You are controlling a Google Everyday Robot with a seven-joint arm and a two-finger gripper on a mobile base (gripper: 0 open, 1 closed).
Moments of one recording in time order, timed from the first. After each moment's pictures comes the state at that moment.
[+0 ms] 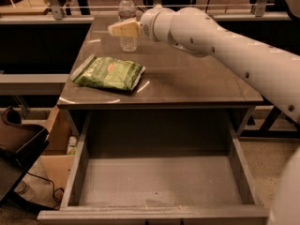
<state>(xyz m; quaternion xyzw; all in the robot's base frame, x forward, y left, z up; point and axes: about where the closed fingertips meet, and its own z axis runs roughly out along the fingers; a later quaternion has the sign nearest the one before) 0.785 0.038 0.972 -0.28 0.70 0.17 0.63</state>
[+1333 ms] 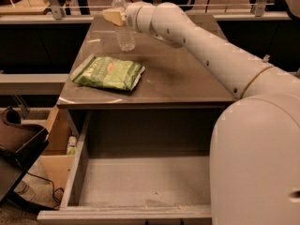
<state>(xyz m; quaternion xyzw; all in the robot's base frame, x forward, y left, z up) 0.862 0.096 0.967 -0.26 0.69 0.23 0.64</state>
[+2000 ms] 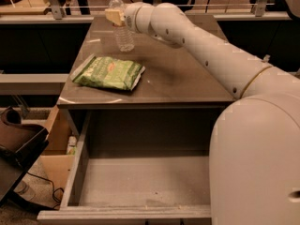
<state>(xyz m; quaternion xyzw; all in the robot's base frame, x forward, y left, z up) 0.861 0.101 0.966 -0.27 0.69 0.23 0.64</state>
